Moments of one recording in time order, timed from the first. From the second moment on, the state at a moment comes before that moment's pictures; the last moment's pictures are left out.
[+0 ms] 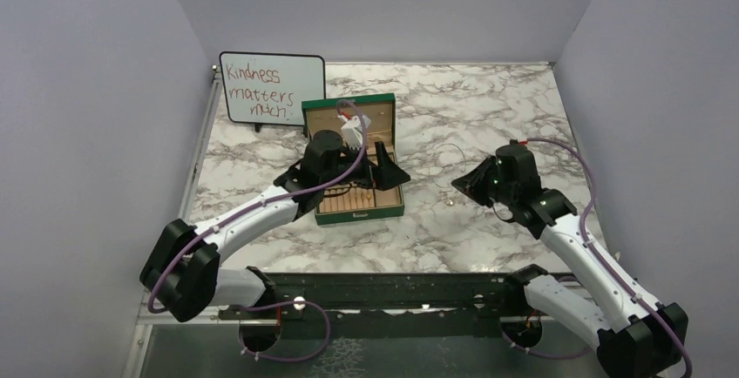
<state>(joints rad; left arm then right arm) -0.65 1.26 0.76 0.19 0.43 -0.70 0.38 0.87 0.70 -0.55 0.01 0.98</state>
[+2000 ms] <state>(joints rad) -0.62 1.38 1.09 -0.07 0.56 -0.32 0.38 1.14 0.90 -0.20 -0.45 0.38</state>
